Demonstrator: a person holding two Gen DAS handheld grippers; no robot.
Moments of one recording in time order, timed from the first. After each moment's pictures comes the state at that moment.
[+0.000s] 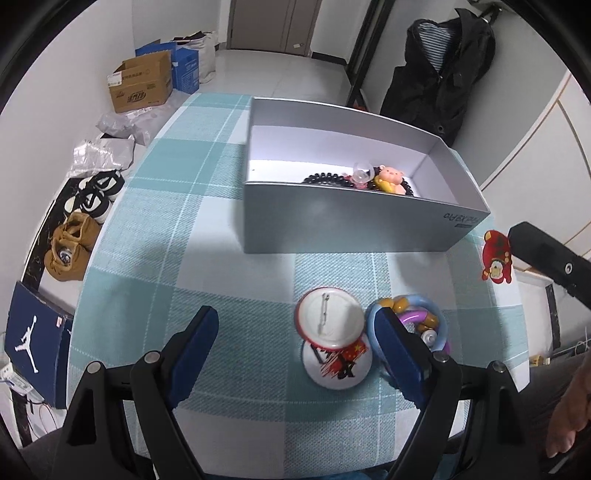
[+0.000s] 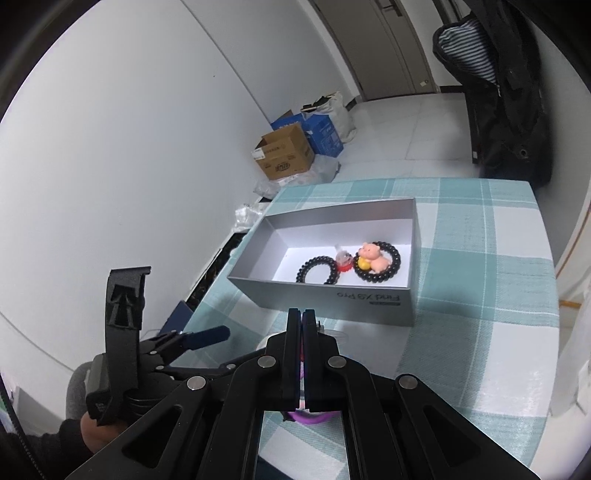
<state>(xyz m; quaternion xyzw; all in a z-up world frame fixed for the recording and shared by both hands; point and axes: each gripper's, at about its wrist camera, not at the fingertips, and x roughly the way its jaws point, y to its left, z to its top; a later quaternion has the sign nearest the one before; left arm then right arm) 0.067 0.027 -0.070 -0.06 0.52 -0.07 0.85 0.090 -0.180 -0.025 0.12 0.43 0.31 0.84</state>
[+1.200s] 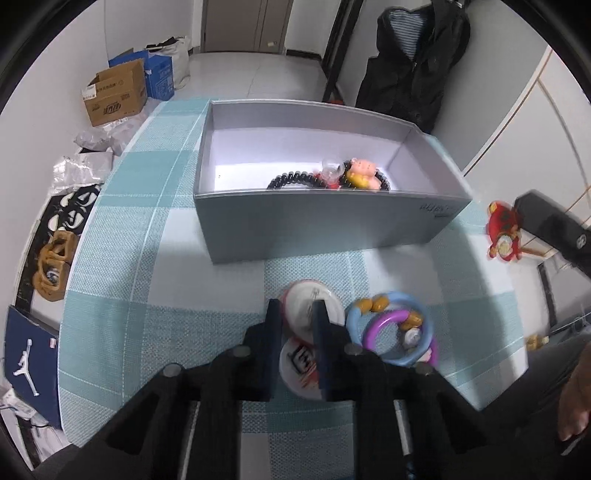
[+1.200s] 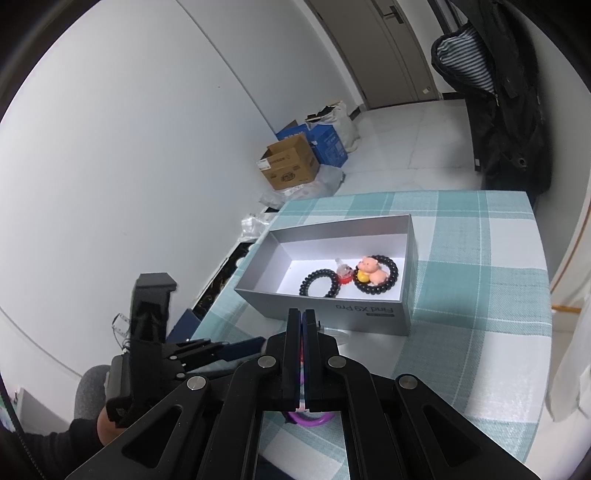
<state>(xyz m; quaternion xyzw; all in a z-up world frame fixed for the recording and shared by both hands) 0.072 0.016 -0.065 -0.05 0.52 -0.11 0.85 0.089 -0.187 -0.015 0.13 0.42 0.32 0.84</state>
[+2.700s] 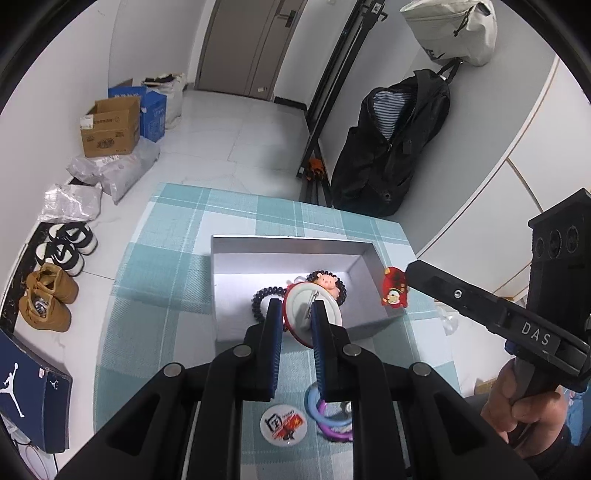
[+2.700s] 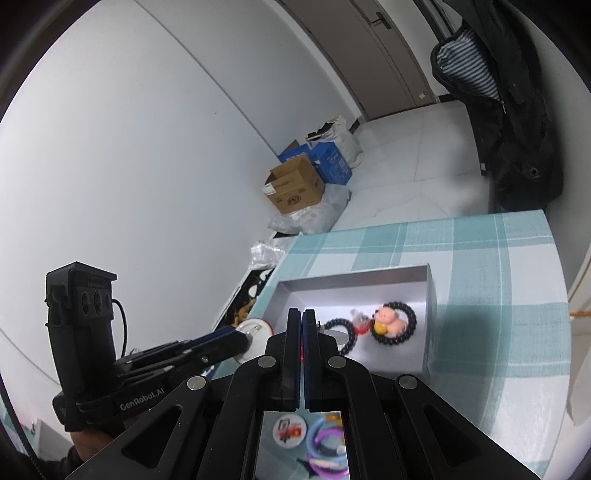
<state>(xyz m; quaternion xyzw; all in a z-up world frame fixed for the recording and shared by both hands) 0.097 0.034 -0.003 -0.11 0.44 -0.14 0.88 0.132 -0.177 -0.002 0.18 0.40 0.32 0.84</state>
